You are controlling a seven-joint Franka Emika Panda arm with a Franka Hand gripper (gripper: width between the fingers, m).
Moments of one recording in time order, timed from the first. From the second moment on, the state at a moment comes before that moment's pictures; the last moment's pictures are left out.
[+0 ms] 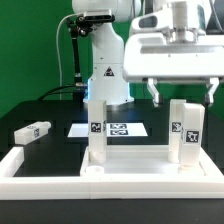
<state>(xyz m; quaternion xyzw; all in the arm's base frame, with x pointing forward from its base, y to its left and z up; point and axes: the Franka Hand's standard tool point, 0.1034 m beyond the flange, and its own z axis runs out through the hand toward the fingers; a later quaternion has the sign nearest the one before) 0.652 0.079 0.142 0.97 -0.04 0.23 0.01</state>
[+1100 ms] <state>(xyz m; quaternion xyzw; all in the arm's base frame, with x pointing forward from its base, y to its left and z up) 0.669 0.088 0.130 0.99 -0.11 0.02 0.00</state>
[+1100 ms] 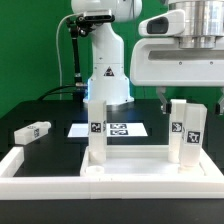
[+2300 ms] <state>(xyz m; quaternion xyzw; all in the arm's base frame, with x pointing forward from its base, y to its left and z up) 0.668 0.084 0.128 0.81 -0.58 0.02 -0.01</state>
